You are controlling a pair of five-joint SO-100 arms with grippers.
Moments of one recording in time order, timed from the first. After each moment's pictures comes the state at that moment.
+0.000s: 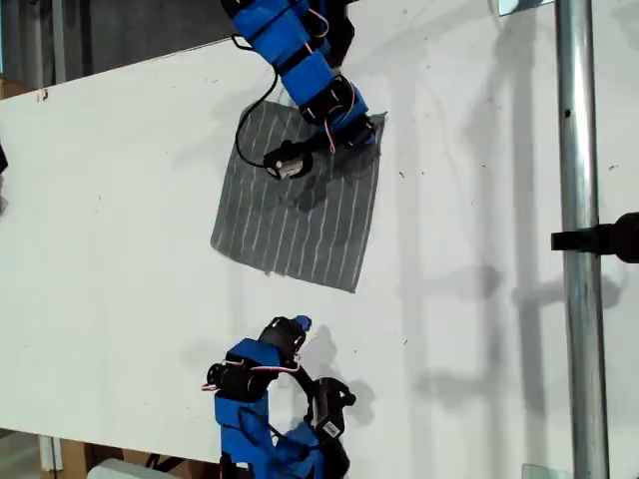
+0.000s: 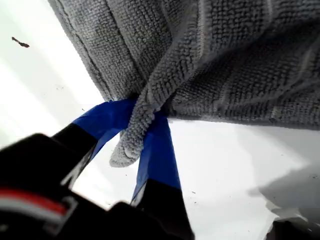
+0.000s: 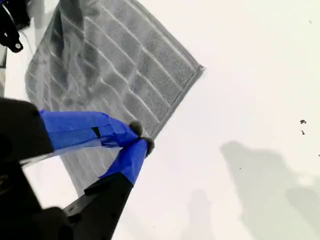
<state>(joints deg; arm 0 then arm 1) -1.1 88.4 76.0 86.2 -57.9 -25.0 100.2 137.7 59.4 83.0</state>
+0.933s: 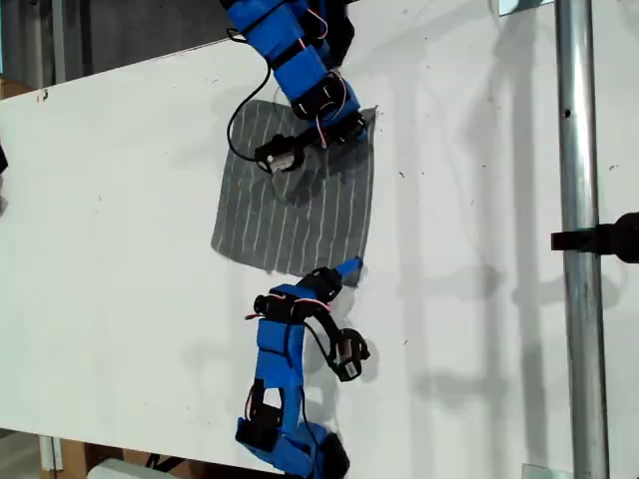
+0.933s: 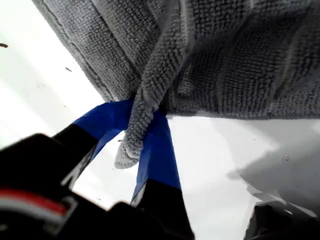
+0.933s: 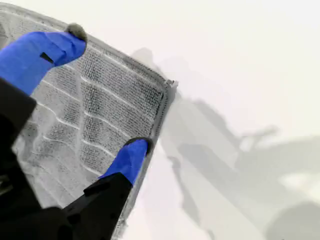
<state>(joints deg) -0.7 50.4 51.0 83.4 -47.8 -23.4 108.0 140.5 62.1 82.2</state>
